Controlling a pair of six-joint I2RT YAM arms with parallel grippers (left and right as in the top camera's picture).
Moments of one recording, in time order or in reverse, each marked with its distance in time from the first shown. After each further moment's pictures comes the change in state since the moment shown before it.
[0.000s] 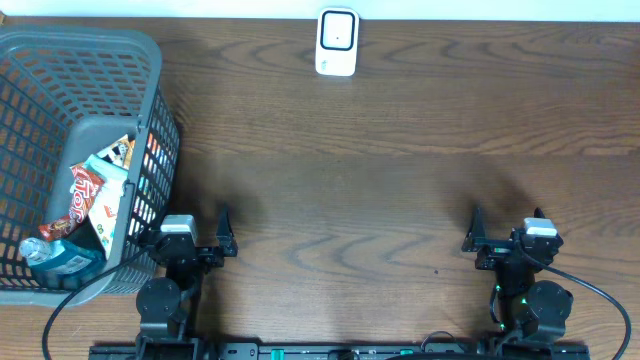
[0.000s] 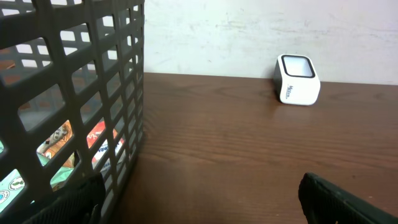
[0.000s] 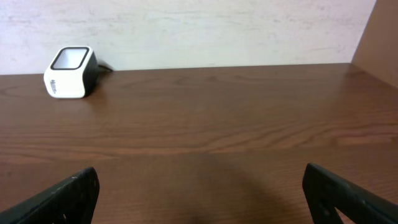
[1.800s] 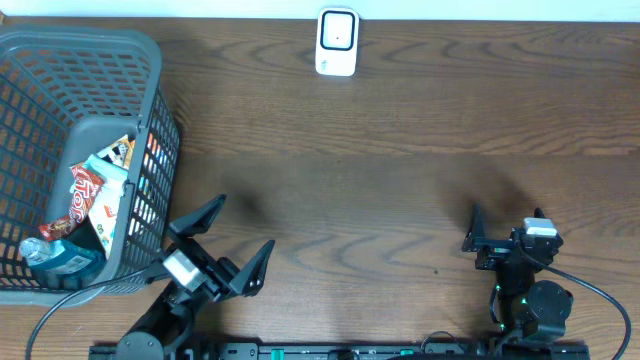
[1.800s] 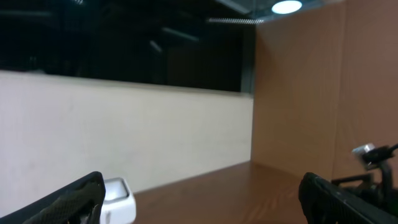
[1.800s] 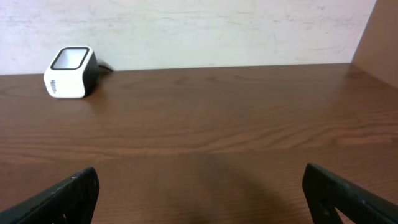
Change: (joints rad) left arm 0.000 0.006 0.024 0.616 0.650 -0.327; right arm 0.000 0.000 0.000 0.000 0.000 0.000
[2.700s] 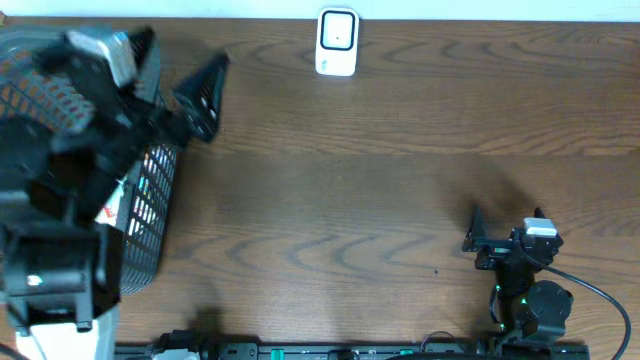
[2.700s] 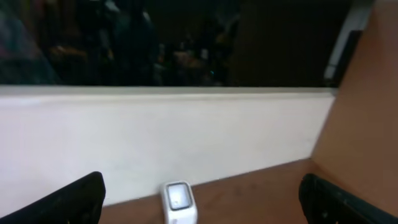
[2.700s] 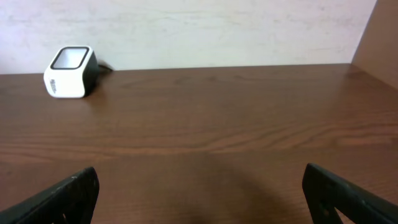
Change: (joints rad) left arm 0.082 0.982 1.351 -0.825 -0.119 0.200; right arm 0.000 0.000 0.000 0.000 0.000 0.000
